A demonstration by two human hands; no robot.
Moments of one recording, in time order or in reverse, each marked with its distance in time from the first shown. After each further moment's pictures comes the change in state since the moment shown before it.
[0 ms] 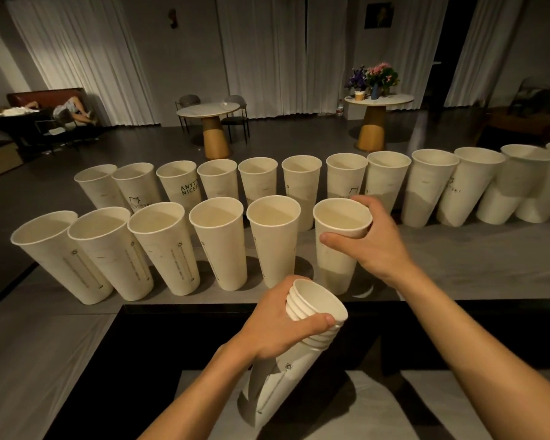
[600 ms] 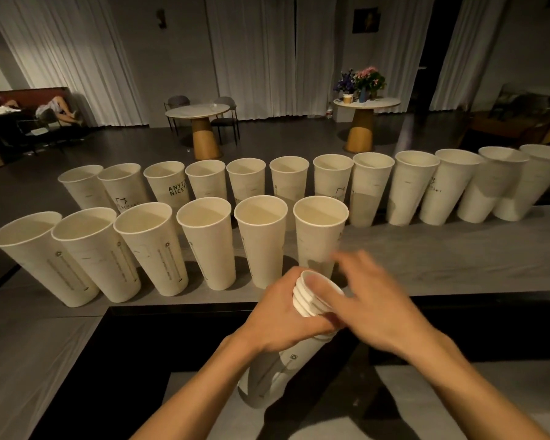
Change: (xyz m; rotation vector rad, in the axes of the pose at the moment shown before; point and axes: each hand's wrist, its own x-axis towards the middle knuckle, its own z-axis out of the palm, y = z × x) left_hand 0.006 0.027 0.014 0.052 -0.036 0.103; right_hand -0.085 -0.028 -0.012 -0.559 -0.277 0.068
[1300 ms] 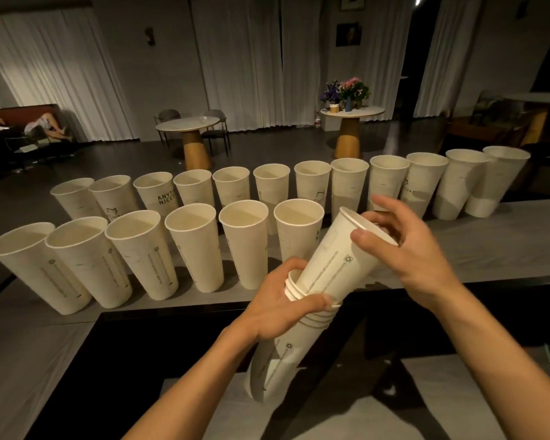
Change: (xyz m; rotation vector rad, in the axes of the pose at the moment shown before) left_hand 0.003 0.026 0.013 -0.135 -0.038 0.001; right_hand -0.007 0.039 -0.064 0.734 0.279 -0.043
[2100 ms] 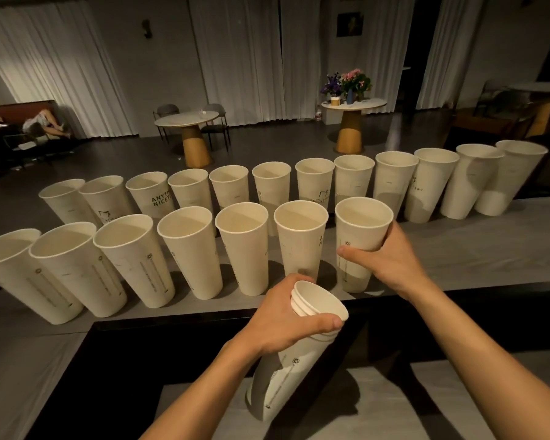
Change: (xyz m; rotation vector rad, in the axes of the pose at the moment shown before) left_hand 0.013 -0.024 0.004 0.093 -0.013 -0.084; right_hand 0.058 0.075 0.015 -0.153 0.115 0.126
